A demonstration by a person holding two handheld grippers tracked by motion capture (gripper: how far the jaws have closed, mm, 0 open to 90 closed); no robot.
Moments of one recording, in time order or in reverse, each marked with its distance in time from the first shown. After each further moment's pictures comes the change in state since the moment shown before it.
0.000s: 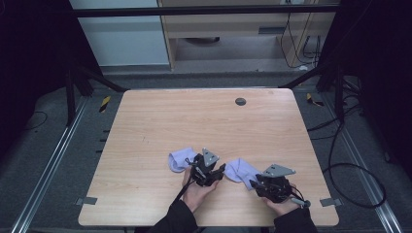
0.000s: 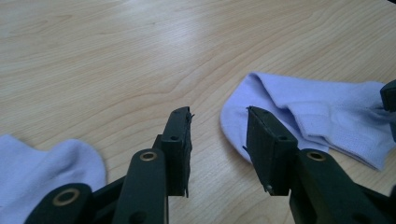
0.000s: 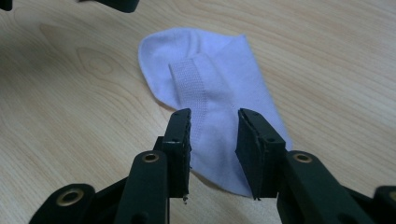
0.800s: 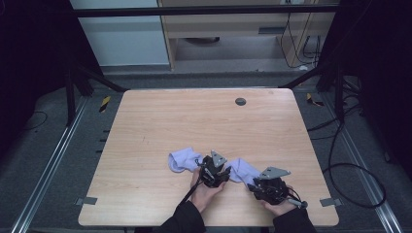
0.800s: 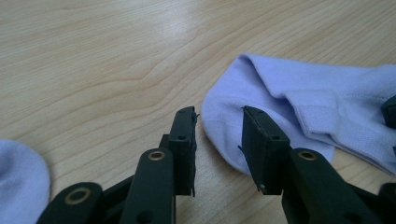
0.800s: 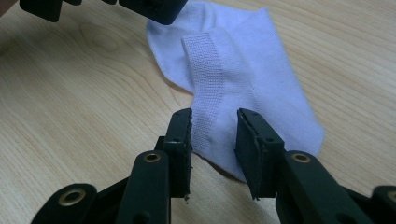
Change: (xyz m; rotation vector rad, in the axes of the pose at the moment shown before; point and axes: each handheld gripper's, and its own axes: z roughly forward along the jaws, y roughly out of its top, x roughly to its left) left arm -0.012 -0.006 0.027 0.057 -0.012 -0.002; right arm 0.003 -0.006 0.011 0.052 0.034 -0.008
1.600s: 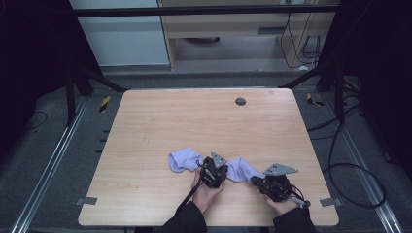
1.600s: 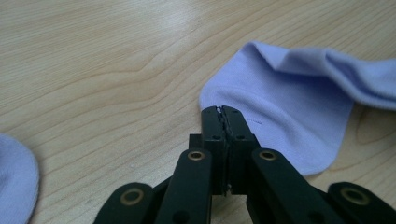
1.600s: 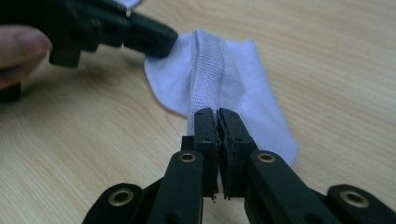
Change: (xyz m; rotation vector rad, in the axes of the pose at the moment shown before) left arm 0.000 -0.004 0.004 0.009 0.004 -0.005; right arm -0.008 0.006 -0.012 -0.093 0.011 0.080
